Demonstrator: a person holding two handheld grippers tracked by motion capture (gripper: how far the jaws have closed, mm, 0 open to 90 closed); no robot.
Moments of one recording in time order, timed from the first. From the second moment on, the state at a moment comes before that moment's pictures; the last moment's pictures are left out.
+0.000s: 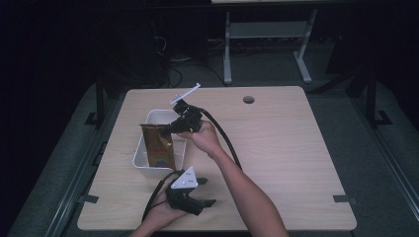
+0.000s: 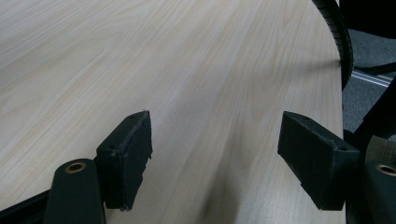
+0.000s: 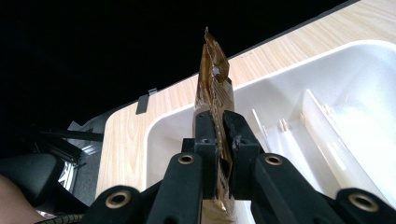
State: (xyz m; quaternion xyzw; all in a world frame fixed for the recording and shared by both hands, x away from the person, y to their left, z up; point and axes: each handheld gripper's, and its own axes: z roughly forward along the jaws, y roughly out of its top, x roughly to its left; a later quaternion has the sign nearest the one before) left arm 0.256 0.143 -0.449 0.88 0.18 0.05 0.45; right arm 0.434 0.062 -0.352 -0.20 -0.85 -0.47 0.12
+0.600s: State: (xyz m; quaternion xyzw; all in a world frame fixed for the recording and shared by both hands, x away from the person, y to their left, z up) left arm 0.257 0.143 -0.450 0.88 0.18 0.05 0.44; right arm 0.436 0.057 -0.357 -0.22 -0.85 -0.46 0.13
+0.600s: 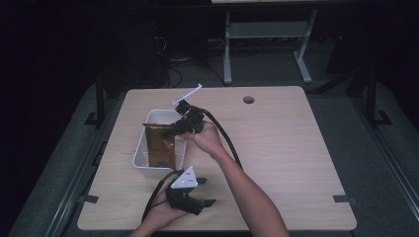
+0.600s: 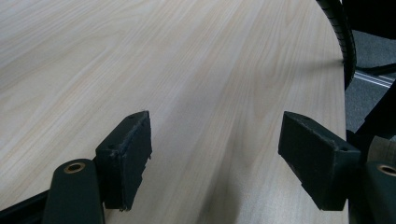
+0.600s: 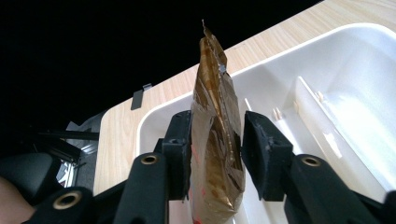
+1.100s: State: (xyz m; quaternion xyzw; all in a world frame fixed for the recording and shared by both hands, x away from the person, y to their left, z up) left arm 0.259 0.144 -0.452 0.88 0.19 0.05 0.44; right arm 0.435 0.033 -0.354 -0.23 -0.84 -0.47 0.12
